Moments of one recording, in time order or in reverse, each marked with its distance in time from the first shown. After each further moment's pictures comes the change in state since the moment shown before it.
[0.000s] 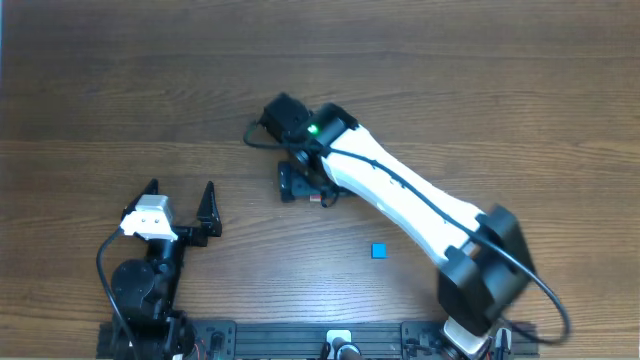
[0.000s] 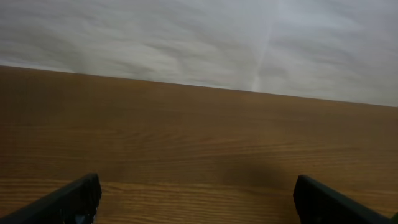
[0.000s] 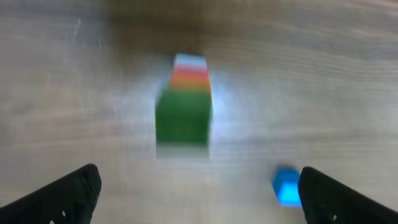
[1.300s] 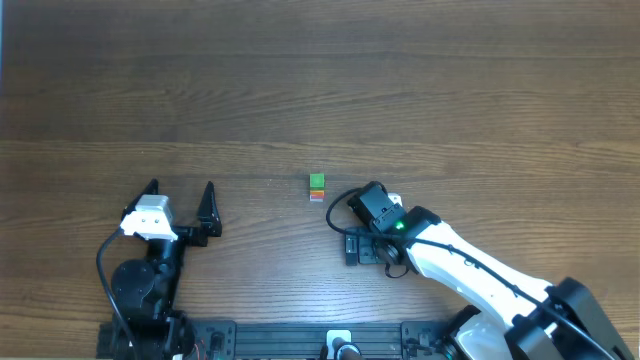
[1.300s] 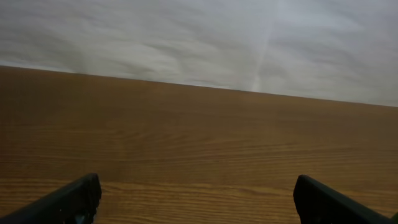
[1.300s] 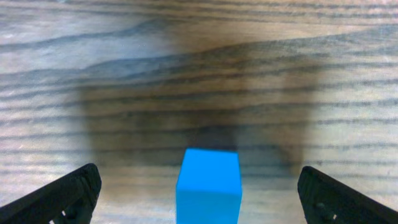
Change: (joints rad) left arm 0.000 0.000 0.000 0.000 0.000 0.000; right arm -0.109 -0.459 -0.954 0.575 -0.053 -0.030
